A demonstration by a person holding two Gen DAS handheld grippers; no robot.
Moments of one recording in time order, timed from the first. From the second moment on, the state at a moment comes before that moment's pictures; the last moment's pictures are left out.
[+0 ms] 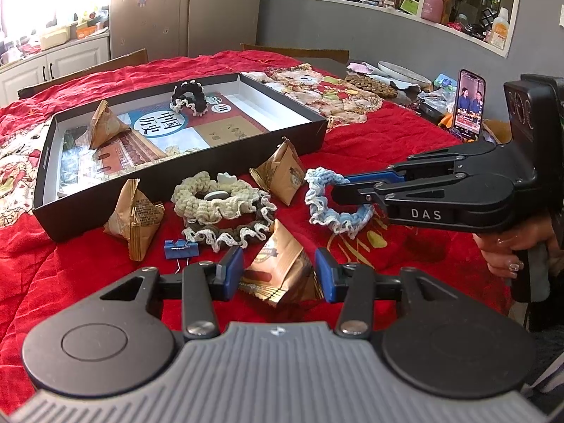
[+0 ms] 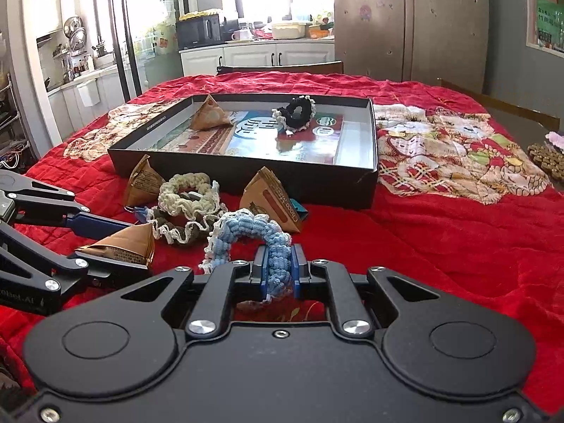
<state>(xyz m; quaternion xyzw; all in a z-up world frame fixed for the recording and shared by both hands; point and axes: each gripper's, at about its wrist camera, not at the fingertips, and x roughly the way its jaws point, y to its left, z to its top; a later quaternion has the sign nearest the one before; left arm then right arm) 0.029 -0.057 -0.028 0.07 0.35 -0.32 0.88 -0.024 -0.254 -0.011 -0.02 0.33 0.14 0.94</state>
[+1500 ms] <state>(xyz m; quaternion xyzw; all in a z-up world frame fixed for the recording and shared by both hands) 0.054 -0.033 0.046 0.04 0.26 -0.28 0.92 -0.018 -0.241 0.074 -0.07 0.22 0.15 0.96</state>
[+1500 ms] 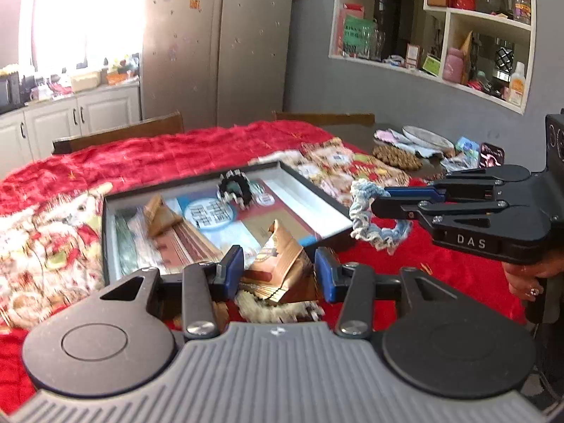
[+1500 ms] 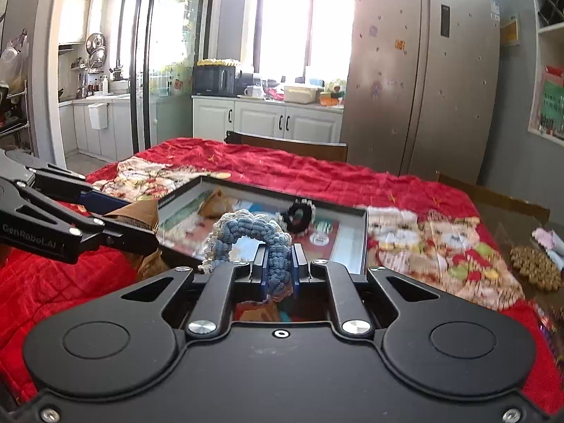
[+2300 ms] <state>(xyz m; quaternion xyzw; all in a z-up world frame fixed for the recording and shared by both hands) 0.153 -0.046 0.060 0.02 0.27 -0.24 0.93 0.097 -0.220 0.087 -0.07 0.22 0.12 0.97</state>
